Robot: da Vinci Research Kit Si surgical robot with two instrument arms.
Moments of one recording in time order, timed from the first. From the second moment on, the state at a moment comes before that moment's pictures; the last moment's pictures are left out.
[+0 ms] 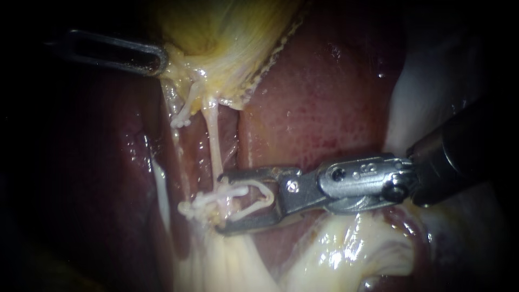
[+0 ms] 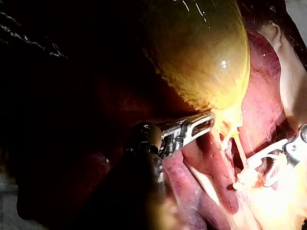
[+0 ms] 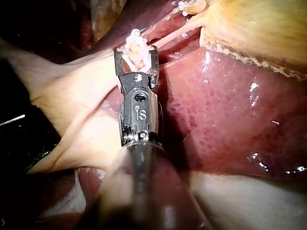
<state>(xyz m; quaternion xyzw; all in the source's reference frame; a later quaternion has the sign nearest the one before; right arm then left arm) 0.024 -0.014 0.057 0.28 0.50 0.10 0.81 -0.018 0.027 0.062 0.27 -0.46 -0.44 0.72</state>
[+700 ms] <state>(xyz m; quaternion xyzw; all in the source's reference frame) 0.020 -0.010 0.054 0.34 0.46 0.22 0.79 -0.018 0.027 0.062 0.27 -0.46 -0.44 0.72</state>
